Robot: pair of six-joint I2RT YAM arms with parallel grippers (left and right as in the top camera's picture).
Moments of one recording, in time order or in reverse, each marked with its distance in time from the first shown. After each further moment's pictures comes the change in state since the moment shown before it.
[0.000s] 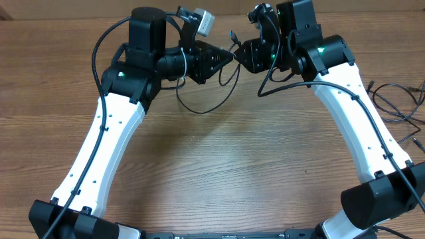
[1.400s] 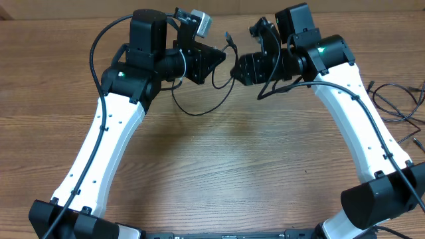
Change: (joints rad) left arm 0.000 0.000 0.000 -0.057 -0.140 0.080; right arm 0.000 0.000 0.000 -0.140 -0.024 0.024
